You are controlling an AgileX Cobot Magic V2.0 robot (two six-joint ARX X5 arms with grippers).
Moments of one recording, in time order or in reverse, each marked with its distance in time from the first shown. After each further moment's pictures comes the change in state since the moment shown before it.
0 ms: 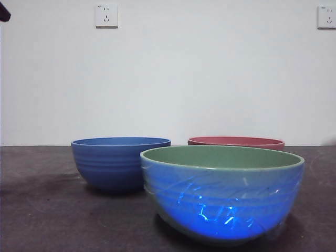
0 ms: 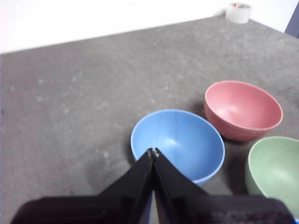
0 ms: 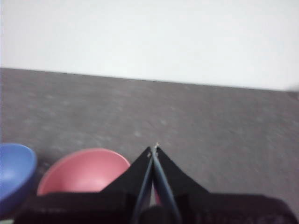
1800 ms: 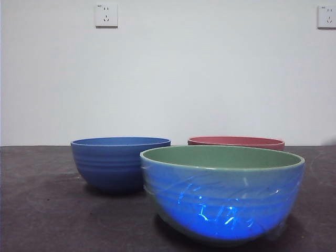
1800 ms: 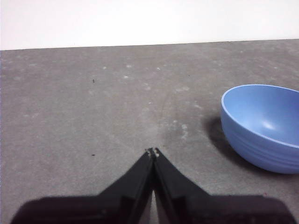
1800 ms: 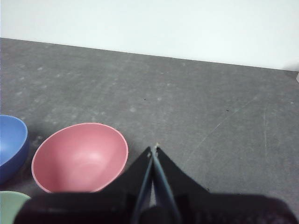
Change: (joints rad) left arm 0.196 -0.549 -0.600 0.246 -0.132 -0.036; right arm 0.000 0.000 0.000 -0.088 0.002 0.000
